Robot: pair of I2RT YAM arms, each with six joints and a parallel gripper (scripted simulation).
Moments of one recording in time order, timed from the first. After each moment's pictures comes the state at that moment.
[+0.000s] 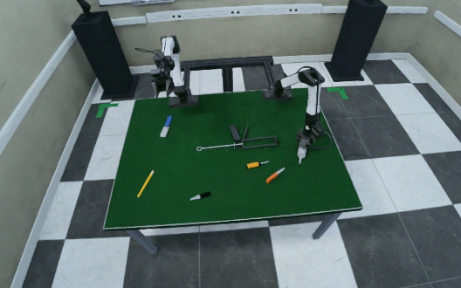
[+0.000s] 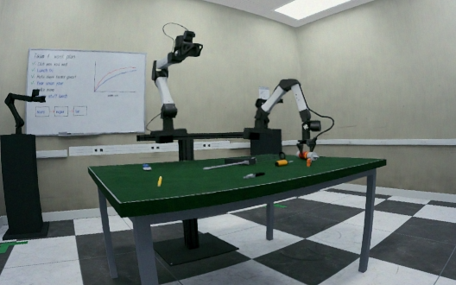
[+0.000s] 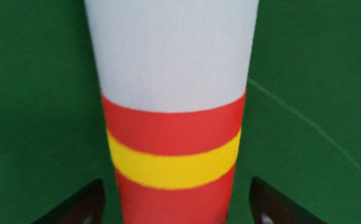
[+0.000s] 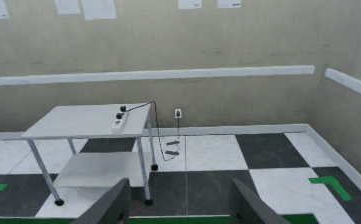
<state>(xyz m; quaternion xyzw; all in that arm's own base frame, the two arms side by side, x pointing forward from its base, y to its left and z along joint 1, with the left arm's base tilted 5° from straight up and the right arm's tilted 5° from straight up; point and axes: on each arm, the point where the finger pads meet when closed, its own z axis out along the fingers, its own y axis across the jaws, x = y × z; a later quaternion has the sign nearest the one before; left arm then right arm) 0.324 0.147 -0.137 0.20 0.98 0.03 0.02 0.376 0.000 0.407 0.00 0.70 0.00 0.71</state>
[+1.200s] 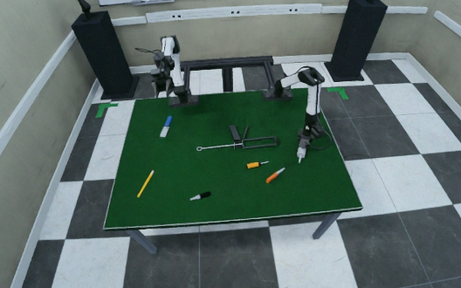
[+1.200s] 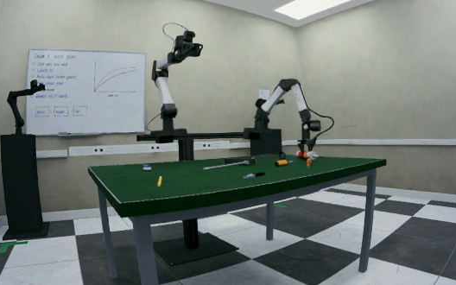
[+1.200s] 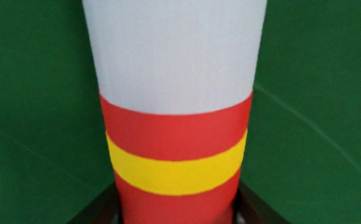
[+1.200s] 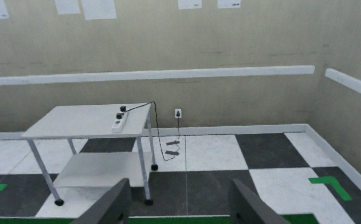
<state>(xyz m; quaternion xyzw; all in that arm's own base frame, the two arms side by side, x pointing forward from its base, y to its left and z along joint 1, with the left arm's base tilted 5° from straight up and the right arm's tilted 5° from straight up) 0.323 0.145 -0.136 0.20 0.98 0.03 0.02 0.376 0.000 0.407 0.00 0.70 0.00 0.71</state>
